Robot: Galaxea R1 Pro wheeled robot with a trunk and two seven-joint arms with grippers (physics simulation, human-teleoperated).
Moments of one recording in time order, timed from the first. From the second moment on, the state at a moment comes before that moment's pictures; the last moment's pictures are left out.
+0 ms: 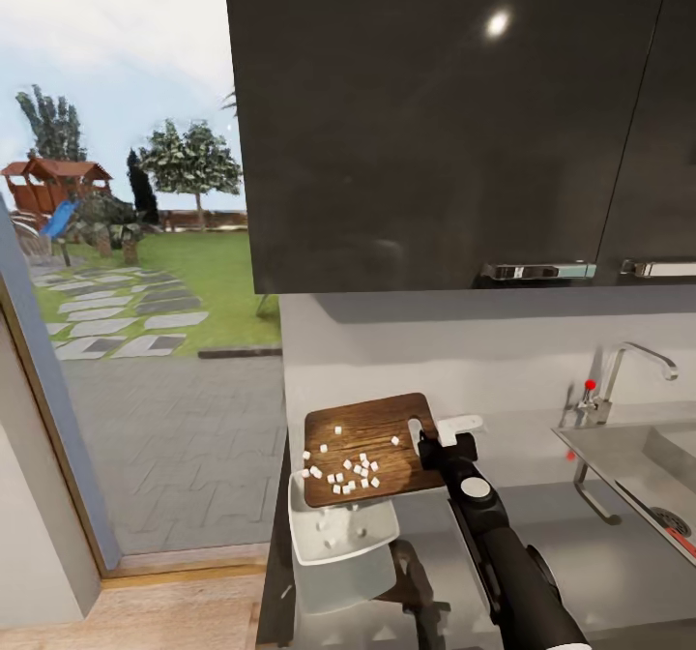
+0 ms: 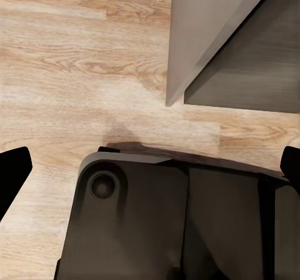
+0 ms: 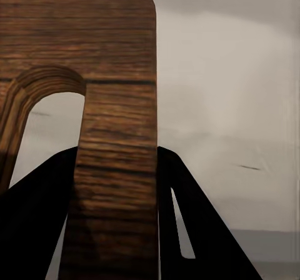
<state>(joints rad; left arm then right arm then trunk) 0.38 -0.08 -0.02 -0.75 0.13 -0.15 0.06 -0.40 0.10 0.08 -1.24 0.25 0.37 -0.06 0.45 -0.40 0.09</state>
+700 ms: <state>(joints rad) 0.38 -0.08 -0.02 -0.74 0.13 -0.15 0.06 -0.40 0.10 0.08 -1.24 0.25 0.35 -0.07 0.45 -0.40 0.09</state>
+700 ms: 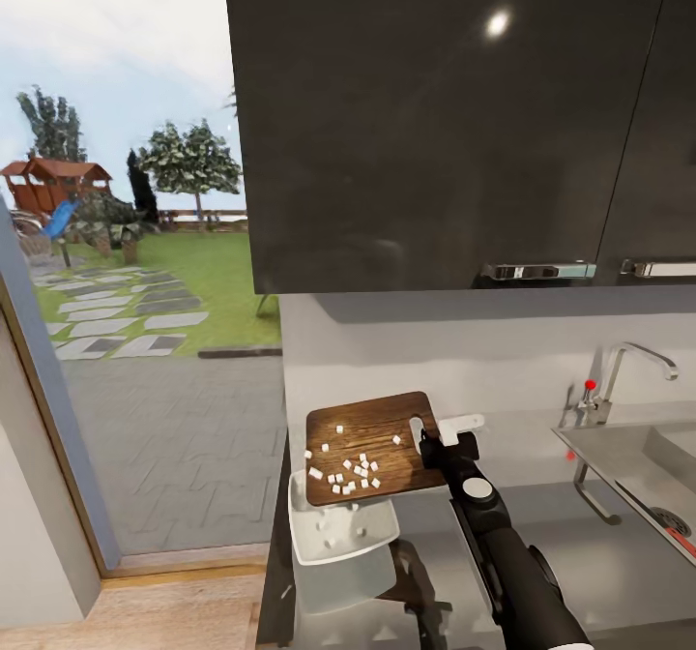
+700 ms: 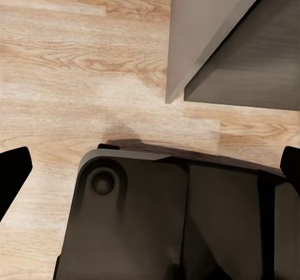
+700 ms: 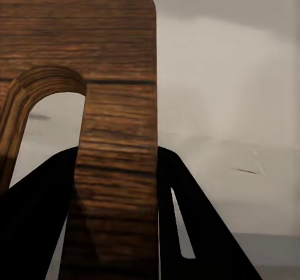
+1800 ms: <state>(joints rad) 0.38 -0.08 -0.02 -0.74 0.13 -0.15 0.06 -0.40 0.10 0.08 -1.24 0.25 0.32 -0.07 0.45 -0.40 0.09</state>
